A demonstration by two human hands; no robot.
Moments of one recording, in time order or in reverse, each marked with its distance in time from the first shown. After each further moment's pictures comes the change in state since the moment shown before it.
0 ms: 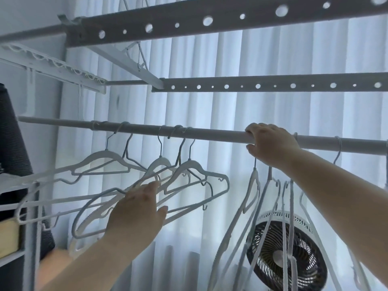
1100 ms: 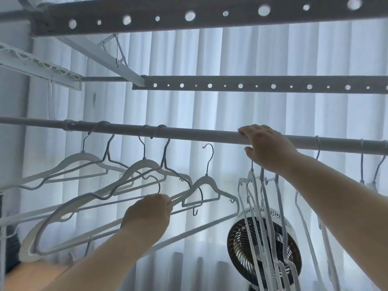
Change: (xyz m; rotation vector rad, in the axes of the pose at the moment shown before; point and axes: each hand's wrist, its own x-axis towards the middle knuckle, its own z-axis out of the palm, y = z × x) left_hand 0.030 0.018 0.040 -0.015 -0.208 0.072; right_hand -0.011 0.017 0.001 0.016 0.031 -0.017
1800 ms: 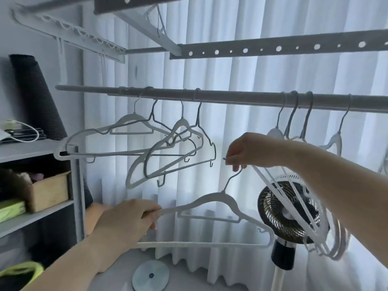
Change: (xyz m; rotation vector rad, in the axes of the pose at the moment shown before) left_hand -0.151 -0.065 -0.032 -0.119 -0.148 -0.150; right_hand -0.070 -0.076 0.002 0.408 -0.562 -0.246
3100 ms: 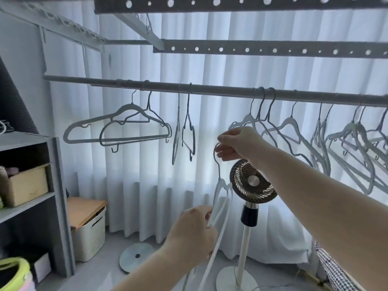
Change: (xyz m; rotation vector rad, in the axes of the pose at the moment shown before) left_hand -0.121 0.060 0.009 -0.409 -0.273 0.108; right_hand -0.088 -0.080 0.027 1.012 0.383 0.336
